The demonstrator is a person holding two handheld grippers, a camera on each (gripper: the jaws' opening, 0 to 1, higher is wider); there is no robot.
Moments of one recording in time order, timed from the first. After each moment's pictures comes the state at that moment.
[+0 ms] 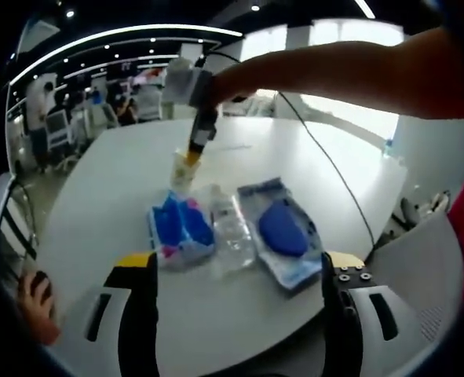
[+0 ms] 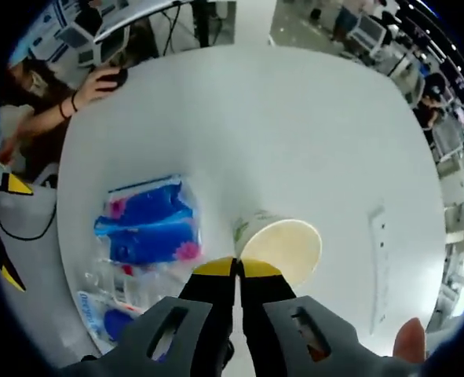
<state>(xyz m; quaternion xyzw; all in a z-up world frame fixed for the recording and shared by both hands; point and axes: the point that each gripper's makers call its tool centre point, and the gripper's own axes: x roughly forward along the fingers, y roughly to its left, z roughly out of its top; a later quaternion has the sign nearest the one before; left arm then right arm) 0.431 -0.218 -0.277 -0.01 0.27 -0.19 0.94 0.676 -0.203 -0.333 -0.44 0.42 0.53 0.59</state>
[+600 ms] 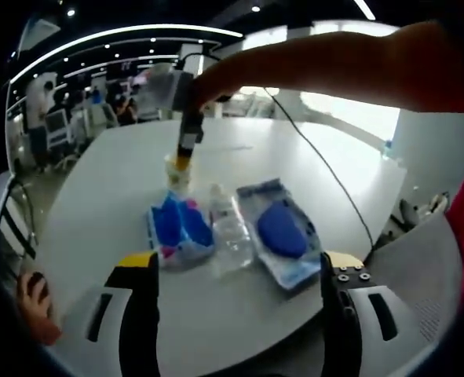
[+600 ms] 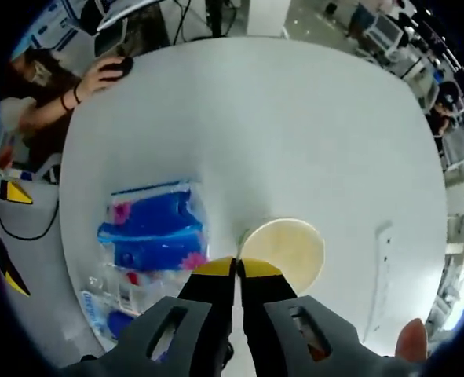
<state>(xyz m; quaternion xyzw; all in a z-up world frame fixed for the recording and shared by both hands) 0.432 -0.220 -0.276 -0.01 0.27 -0.20 0.94 0.671 -0.189 -0.335 -0.46 0.43 0.54 0.56</state>
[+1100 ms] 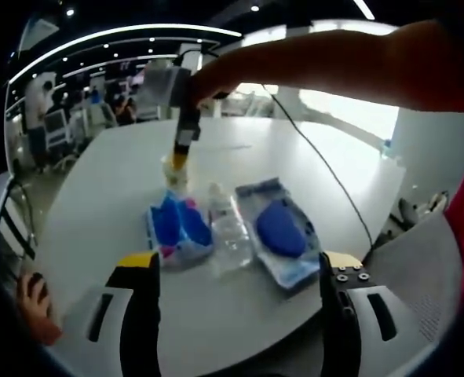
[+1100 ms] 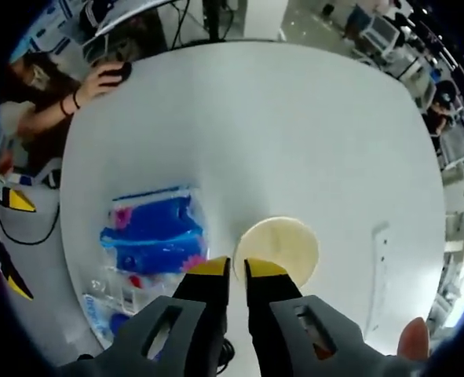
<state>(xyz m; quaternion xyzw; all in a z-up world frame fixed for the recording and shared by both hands) 0.432 -0.221 -0.276 -0.01 0.27 -0.20 0.94 0.672 -0.188 -0.325 -0.45 0.42 0.54 0.57</state>
